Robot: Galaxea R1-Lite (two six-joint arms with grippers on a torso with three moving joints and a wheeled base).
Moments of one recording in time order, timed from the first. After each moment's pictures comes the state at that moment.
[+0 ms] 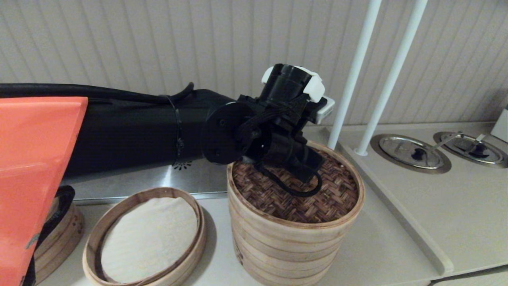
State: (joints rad) left arm -0.93 2.12 -1.94 0.35 0.14 0.15; right arm 0.00 0.00 0.00 0.00 -0.02 0.03
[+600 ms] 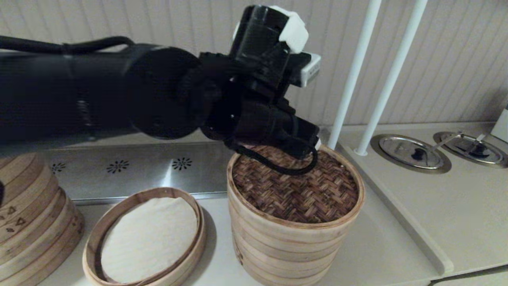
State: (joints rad) left arm -0.93 1.97 -1.91 0.37 0.17 0.06; right arm 0.00 0.00 0.00 0.00 -0.02 0.03
